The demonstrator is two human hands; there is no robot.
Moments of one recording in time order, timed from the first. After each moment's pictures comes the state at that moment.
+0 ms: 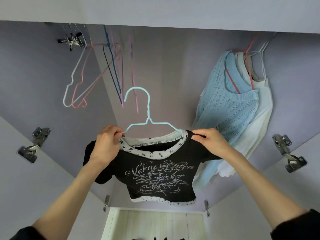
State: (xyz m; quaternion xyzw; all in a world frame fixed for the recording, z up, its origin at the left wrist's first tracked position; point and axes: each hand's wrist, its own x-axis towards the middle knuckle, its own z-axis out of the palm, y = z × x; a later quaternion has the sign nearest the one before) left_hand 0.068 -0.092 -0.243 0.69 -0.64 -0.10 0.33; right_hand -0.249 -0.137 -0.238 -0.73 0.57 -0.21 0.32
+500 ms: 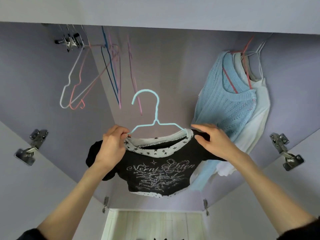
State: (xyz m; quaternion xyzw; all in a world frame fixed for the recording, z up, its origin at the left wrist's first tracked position) left_hand 0.055 -0.090 -0.242 0.65 -0.68 -0.09 0.33; right_hand -0.253 -0.124 -0.225 -0.80 0.53 -0.23 0.18
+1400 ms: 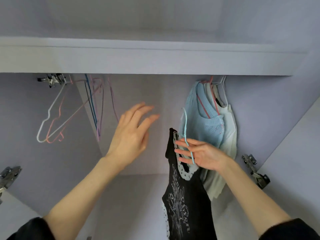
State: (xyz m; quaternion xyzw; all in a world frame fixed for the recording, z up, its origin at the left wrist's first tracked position) left_hand -0.046 -0.130 -0.138 0.39 -0.81 0.18 0.39; right_hand -0.299 -0.160 -0.205 -0.31 0.34 -0.38 0.80
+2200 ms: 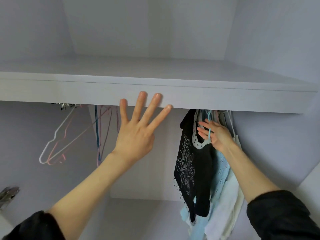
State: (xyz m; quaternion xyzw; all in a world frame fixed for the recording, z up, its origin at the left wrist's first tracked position) left_hand -0.065 -0.194 -0.095 0.43 -0.72 0.45 0.31; right_hand -0.331 -0.279 -0.128 -0.37 0.41 -0.59 0.59
